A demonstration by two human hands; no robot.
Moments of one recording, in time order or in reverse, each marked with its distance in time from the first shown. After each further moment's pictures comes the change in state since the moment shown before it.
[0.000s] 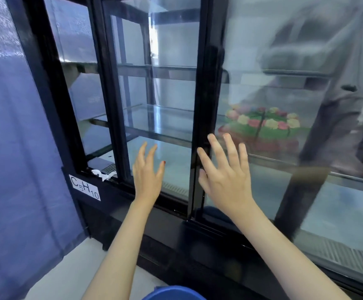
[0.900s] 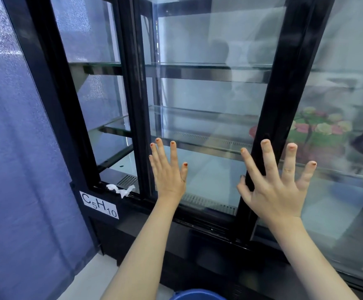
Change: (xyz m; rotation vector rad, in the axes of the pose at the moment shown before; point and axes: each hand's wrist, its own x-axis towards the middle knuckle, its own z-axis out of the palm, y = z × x) left_hand 0.060 -0.079 0.030 0.119 -0.036 0.159; right_hand 0.001 -0.024 0.061 -0.379 0.109 0.056
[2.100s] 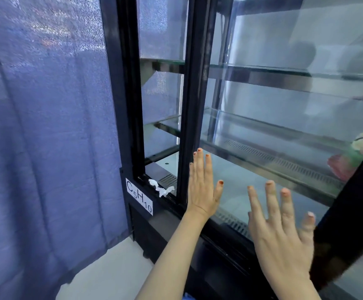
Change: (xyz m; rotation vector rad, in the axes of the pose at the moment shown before) left_hand -0.001 -0.022 0.001 -0.049 0.100 0.003; right_hand -0.020 -0.080 0.020 0.116 -0.137 -0.174
